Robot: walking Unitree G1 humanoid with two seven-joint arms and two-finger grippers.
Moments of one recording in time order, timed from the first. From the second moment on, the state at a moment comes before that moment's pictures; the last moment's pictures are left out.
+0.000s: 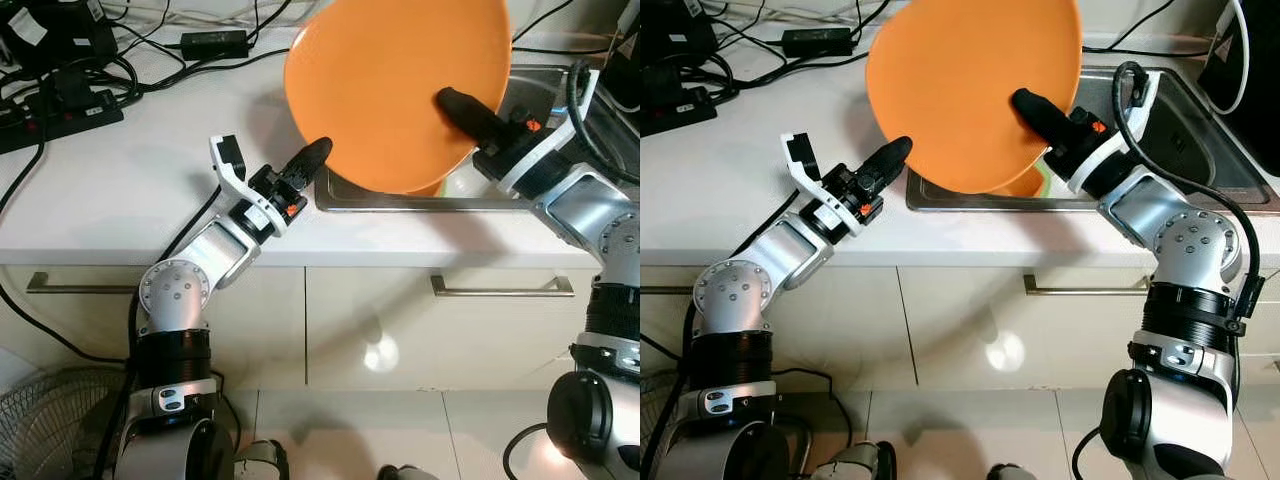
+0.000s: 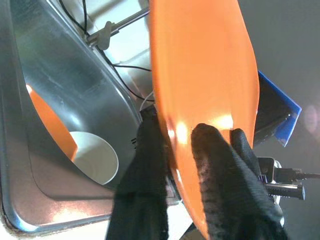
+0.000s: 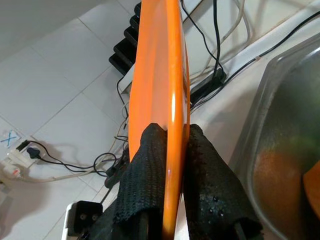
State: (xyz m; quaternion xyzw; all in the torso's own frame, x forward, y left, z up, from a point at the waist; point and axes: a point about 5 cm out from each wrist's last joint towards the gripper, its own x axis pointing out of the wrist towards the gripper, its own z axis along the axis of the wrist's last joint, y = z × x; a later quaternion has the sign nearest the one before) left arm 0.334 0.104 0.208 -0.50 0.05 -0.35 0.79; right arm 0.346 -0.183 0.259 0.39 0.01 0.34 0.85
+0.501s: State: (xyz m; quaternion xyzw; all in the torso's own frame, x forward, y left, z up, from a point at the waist) left arm 0.343 0.101 0.220 -0.41 0.01 -0.33 0.85; right arm 0.355 -0.188 0.252 0.37 -0.01 0.26 0.89
